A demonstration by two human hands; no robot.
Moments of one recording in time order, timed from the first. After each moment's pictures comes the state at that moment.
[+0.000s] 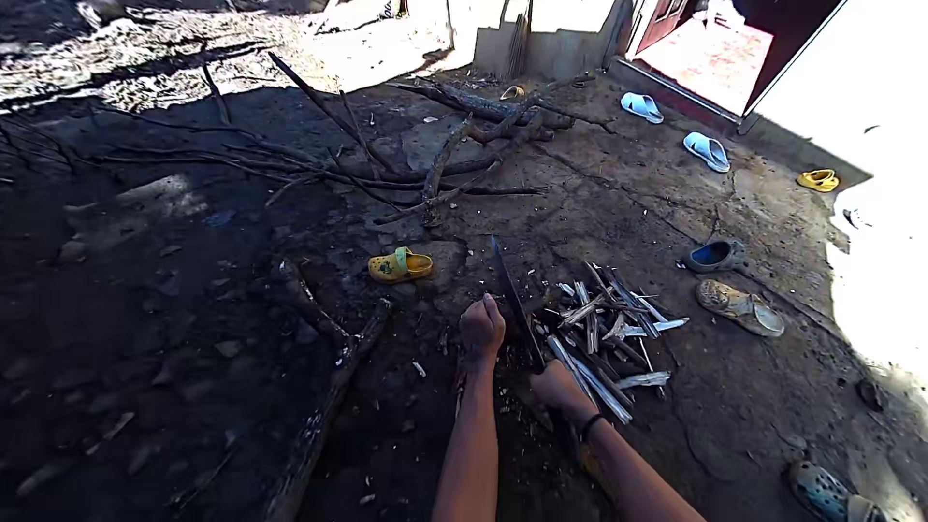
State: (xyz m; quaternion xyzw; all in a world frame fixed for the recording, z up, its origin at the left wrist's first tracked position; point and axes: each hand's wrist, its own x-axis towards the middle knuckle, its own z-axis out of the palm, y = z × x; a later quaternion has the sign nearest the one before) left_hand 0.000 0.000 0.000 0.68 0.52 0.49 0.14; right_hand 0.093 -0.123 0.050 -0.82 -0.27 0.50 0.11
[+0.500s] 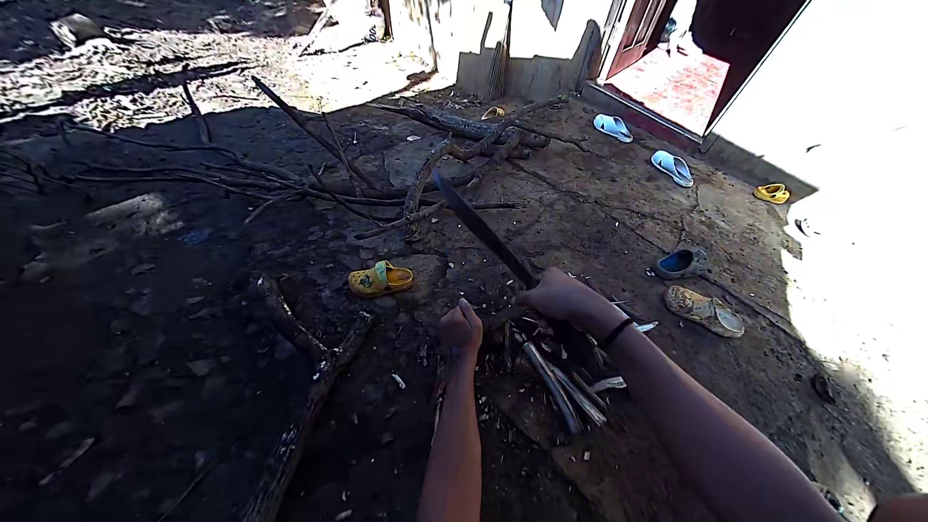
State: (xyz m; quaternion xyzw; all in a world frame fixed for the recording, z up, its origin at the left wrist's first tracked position) left_hand 0.001 0.007 0.022 0.66 0.60 0.41 0.19; right_hand 0.136 -0.063 0.221 -0.77 -0.41 0.45 0.18
